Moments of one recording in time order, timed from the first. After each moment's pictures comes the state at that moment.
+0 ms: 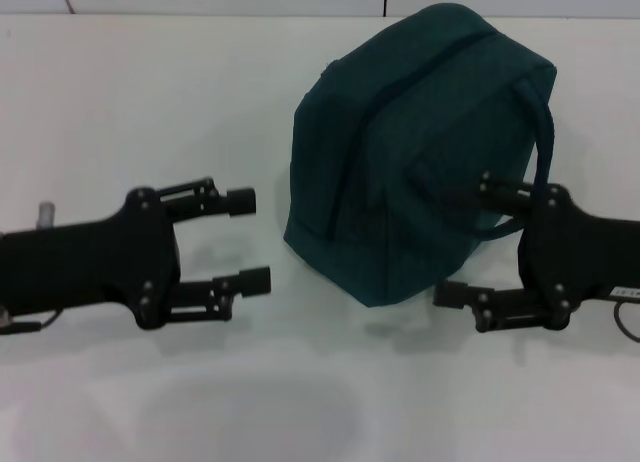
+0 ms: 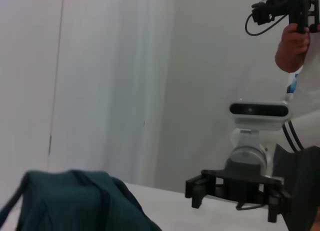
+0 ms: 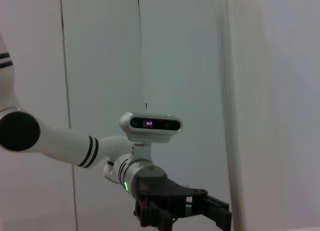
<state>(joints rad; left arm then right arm) -0.26 -2.04 0.93 0.81 1.61 1.87 -1.24 0.42 2.01 -1.30 -0.67 -1.33 -1.69 1.08</state>
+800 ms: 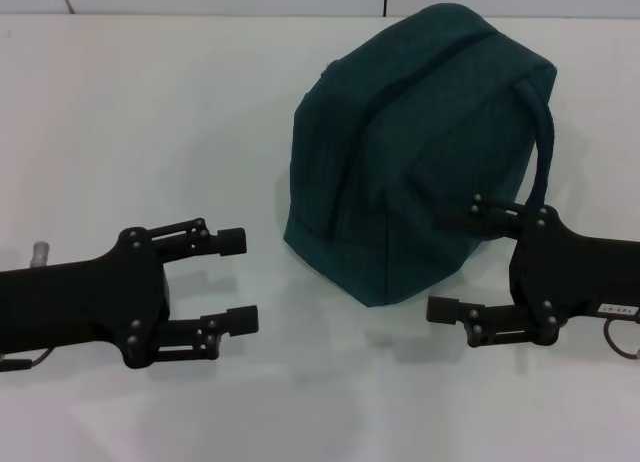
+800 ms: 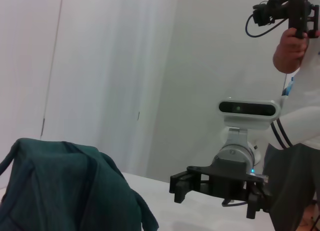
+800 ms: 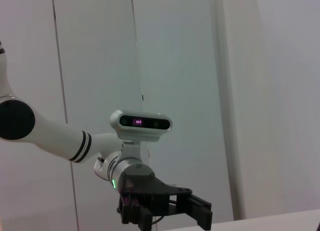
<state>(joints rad) -0.24 -2.02 0.92 0.72 1.64 1.89 -1.19 0.44 2.01 -1.31 -0.57 -1.33 -1.67 1.03</state>
